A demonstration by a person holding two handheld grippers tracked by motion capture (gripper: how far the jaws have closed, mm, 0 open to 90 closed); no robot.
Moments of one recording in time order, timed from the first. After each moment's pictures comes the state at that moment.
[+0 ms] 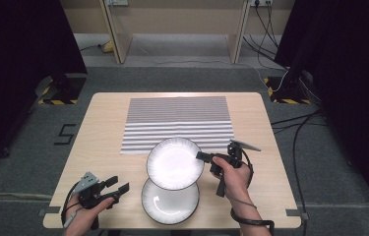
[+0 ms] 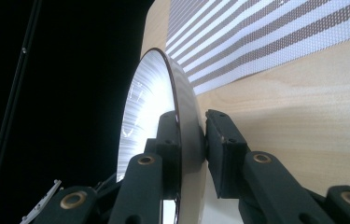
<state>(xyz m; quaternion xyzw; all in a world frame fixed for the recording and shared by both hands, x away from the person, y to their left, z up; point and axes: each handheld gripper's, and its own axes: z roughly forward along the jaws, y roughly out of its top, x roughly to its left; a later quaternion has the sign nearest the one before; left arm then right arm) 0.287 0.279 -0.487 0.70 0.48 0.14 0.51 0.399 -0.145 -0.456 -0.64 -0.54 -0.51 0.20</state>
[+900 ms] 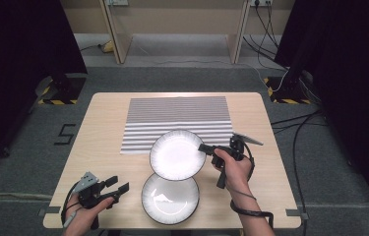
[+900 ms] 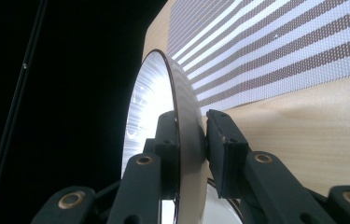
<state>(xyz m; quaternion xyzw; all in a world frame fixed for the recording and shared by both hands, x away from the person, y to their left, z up) 0.288 0.280 -0.488 0.70 0.48 0.14 0.51 0.417 -0.149 -0.446 -0.65 -0.53 -0.52 0.19</state>
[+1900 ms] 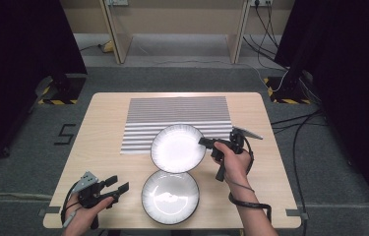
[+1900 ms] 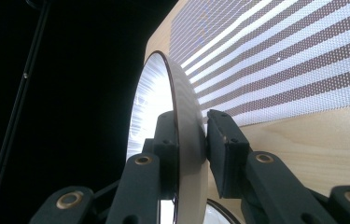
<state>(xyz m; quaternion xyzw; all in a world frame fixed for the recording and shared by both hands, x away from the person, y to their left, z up) 0.288 0.281 -0.487 0.70 0.48 0.14 0.51 0.434 -0.148 -0.439 -0.65 -0.52 -0.52 0.18</state>
